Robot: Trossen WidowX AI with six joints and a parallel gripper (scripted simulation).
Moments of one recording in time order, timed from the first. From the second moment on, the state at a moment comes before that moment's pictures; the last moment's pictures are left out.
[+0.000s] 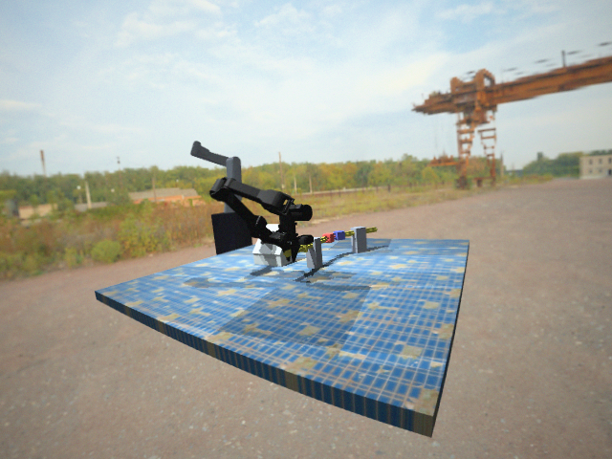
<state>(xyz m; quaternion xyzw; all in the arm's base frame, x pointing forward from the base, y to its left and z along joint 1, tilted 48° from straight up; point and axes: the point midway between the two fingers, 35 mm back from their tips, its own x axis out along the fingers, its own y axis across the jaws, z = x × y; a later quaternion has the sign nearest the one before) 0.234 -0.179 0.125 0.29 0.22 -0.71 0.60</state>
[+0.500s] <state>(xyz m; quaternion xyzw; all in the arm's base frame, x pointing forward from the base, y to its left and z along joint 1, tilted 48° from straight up) 0.236 -0.166 0.111 0.28 0.21 -0.72 0.60</state>
